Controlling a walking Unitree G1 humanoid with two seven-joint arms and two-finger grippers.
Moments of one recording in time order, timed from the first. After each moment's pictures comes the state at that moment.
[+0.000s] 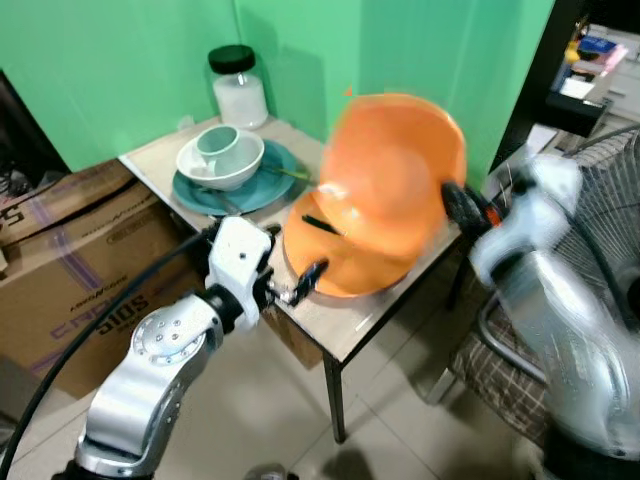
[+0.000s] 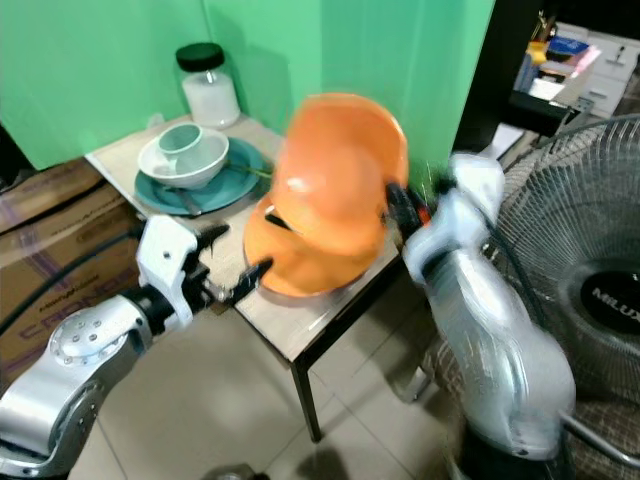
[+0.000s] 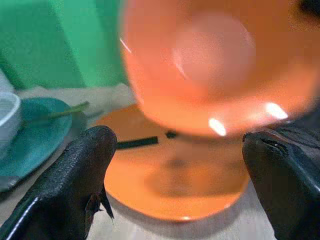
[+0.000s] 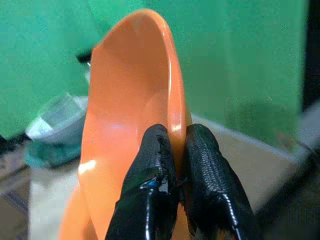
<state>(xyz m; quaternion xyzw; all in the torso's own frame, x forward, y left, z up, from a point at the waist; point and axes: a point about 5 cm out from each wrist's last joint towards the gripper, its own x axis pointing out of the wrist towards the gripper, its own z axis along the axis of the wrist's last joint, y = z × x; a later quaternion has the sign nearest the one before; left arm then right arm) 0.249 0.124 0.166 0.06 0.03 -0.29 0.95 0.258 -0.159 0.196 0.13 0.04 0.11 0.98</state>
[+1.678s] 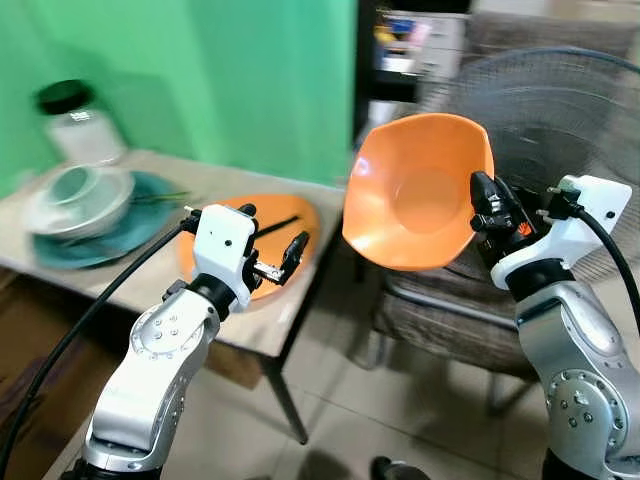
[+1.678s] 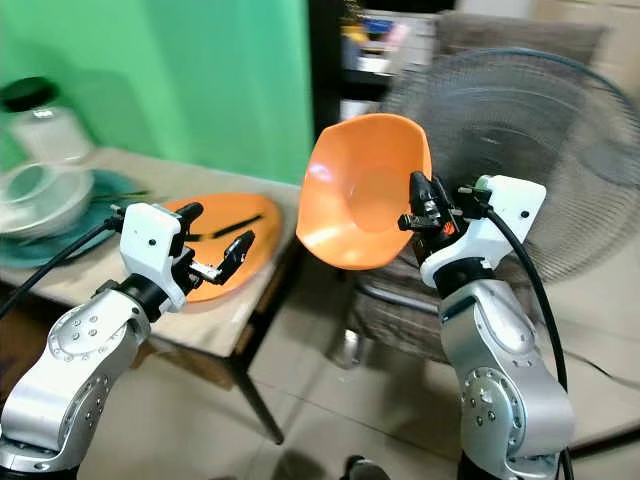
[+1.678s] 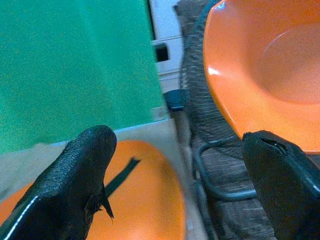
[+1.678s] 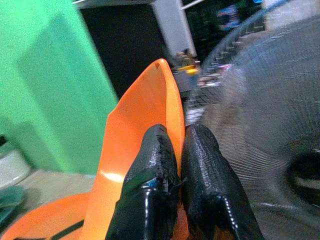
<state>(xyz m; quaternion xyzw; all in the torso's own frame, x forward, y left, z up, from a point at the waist) 0.257 0.132 0.170 0.07 0.00 -0.22 0.97 0.249 -0.162 0.211 0.15 -0.06 0.07 0.98</state>
